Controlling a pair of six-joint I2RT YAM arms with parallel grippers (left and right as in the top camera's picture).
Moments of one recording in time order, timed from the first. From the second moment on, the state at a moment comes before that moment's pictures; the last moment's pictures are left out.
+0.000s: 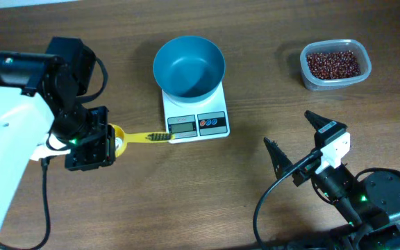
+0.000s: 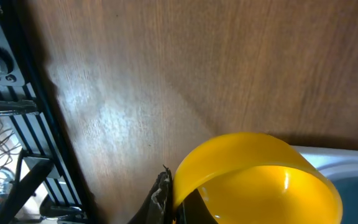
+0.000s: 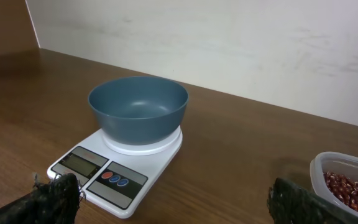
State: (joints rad) left arm -0.22 1.47 1.30 -1.45 0.15 -1.80; right arm 0.16 0.01 0.03 -0.09 -0.28 -0.08
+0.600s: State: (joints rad) left arm -0.27 1.47 1.34 -1.50 0.10 -1.72; right arm 0.16 0.01 0.03 -0.09 -0.28 -0.08
